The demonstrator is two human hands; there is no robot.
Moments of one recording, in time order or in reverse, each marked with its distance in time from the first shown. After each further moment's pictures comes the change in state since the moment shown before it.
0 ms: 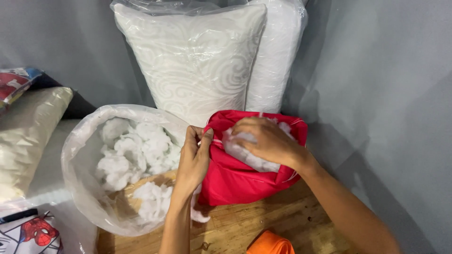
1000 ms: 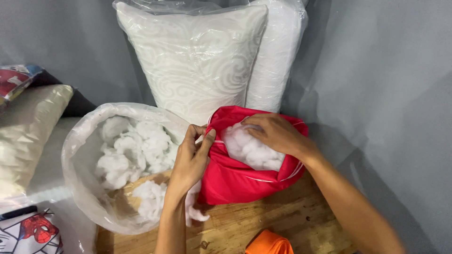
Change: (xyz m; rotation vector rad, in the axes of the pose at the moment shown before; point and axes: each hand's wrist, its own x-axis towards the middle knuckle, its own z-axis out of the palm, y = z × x) left_hand -0.009 0.008 -0.010 -0.013 -0.092 0.024; right_hand -0.003 0.035 -0.012 -0.058 -0.108 0.365
